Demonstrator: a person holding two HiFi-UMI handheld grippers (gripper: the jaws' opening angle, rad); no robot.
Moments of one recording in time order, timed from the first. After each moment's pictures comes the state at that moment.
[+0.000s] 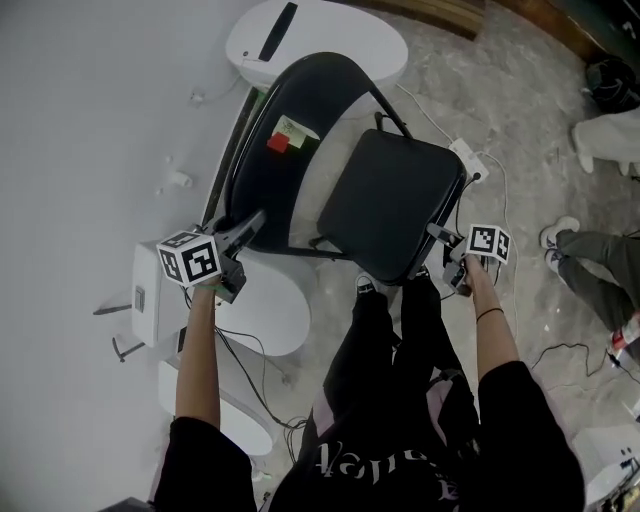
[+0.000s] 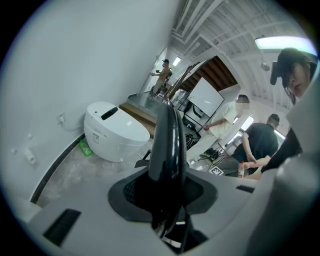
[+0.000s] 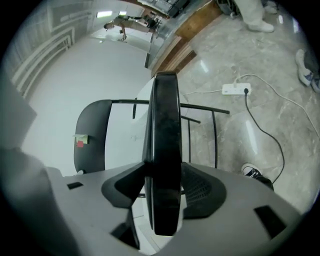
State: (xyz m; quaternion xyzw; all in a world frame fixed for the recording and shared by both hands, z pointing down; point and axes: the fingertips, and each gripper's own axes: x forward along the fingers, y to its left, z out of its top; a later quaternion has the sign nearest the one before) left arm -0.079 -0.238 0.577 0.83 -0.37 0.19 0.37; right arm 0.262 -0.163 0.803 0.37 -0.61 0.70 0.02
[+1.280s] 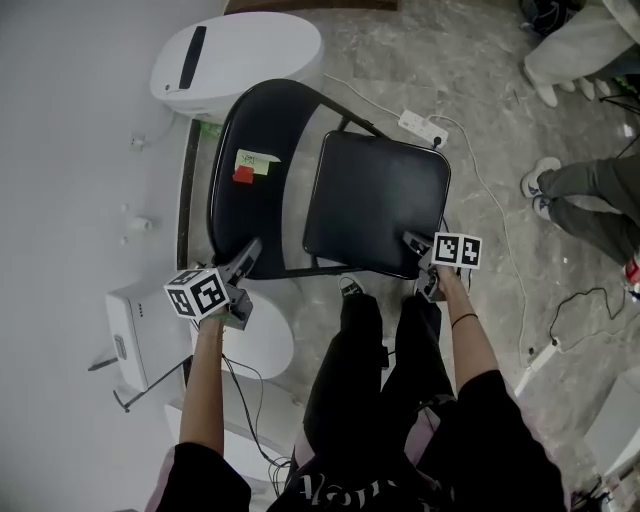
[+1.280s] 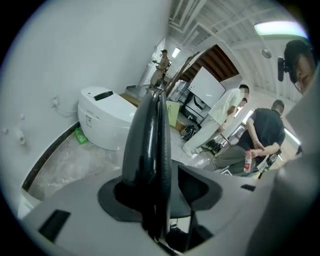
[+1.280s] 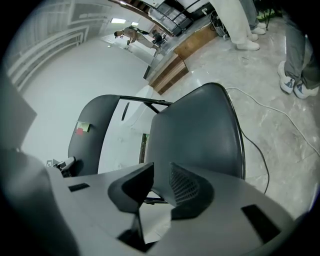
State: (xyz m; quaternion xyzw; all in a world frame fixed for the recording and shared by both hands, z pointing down) left arm 0.010 -0.183 0.688 0.82 -0.36 0.23 0.38; right arm 0.312 -0.073 0.886 0.46 -0.62 0.64 0.03
